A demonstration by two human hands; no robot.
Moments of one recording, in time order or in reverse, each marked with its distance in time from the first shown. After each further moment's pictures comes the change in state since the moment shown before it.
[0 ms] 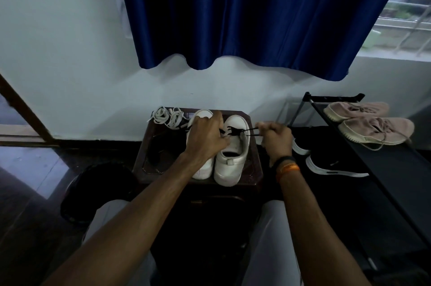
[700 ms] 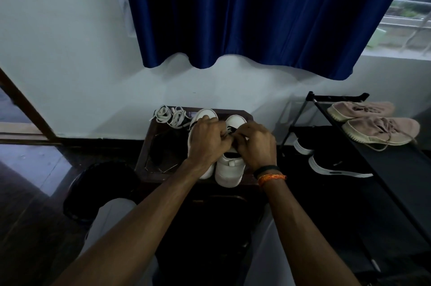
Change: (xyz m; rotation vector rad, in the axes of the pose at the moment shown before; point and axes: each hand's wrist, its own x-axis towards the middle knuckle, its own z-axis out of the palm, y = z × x) left_hand -0.011 0.002 0.005 0.021 0.107 0.053; right_hand -0.022 0.007 0.034 -0.693 -0.066 -0.705
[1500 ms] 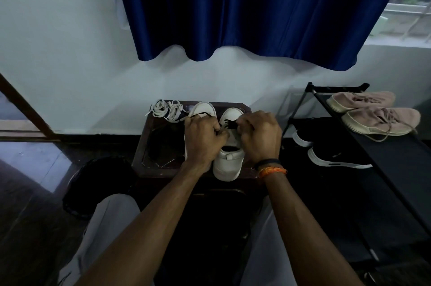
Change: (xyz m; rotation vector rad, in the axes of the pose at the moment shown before) left_hand -0.014 0.009 0.000 -0.050 0.085 -0.213; right_hand 0.001 -0.003 -0.012 0.085 0.164 0.132
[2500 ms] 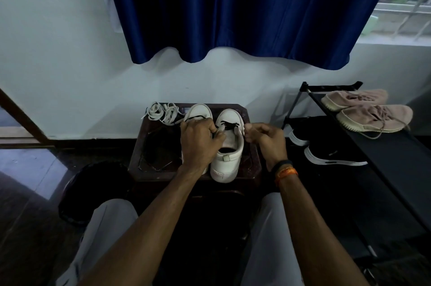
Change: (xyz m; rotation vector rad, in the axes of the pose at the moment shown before) left_hand -0.004 0.002 -0.002 -0.006 0.008 0.017; right_hand -0.006 0.034 -0.008 0.782 -0.210 0.566
